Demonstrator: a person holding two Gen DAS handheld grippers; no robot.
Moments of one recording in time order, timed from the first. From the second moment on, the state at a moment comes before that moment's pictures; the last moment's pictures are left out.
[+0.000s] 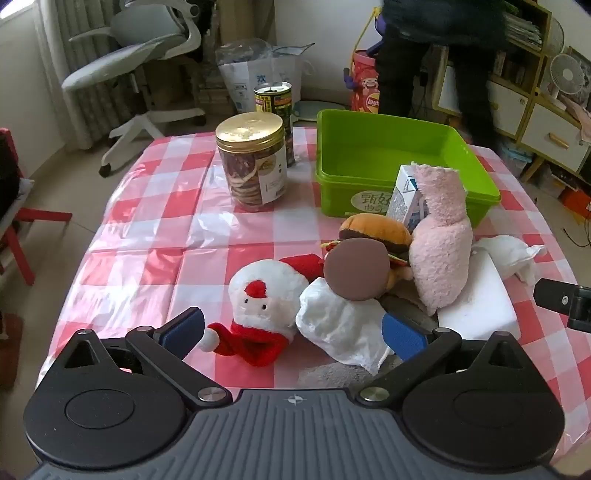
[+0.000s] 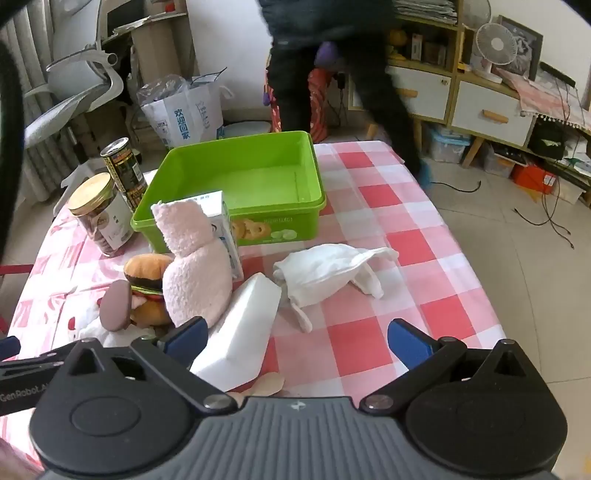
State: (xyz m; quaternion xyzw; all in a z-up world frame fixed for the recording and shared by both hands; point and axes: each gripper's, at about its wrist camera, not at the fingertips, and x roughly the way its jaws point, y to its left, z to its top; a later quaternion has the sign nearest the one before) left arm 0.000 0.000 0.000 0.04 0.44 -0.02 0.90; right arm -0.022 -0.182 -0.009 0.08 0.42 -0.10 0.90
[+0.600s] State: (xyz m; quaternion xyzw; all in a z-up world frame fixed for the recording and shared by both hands) left arm 0.001 -0.002 -0.010 0.05 0.47 -0.02 0.88; right arm -0.017 -0.180 -0.017 0.07 0.44 -0.10 0.89
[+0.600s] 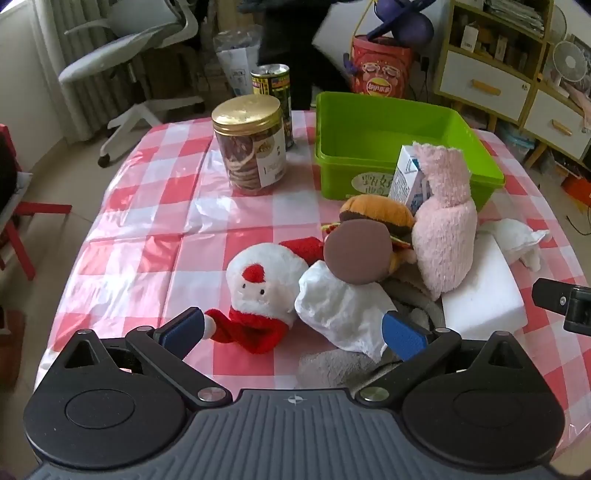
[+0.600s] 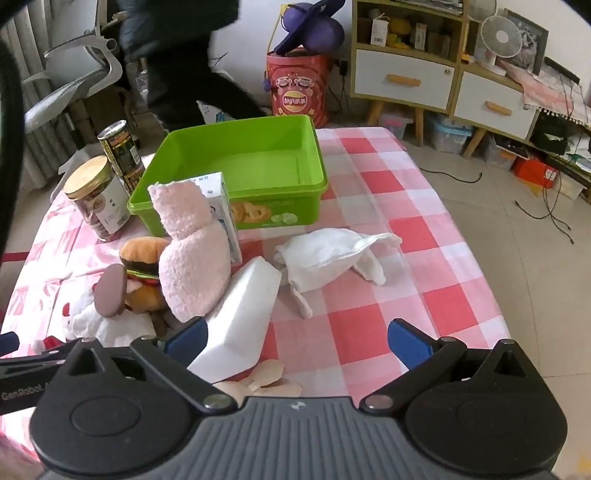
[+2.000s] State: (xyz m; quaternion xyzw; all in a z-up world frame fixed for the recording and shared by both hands) left arm 0.023 0.005 -0.021 -0.01 0.43 -0.14 0.89; right arm 0.010 -0.195 -0.027 0.17 0.43 0.02 0.89
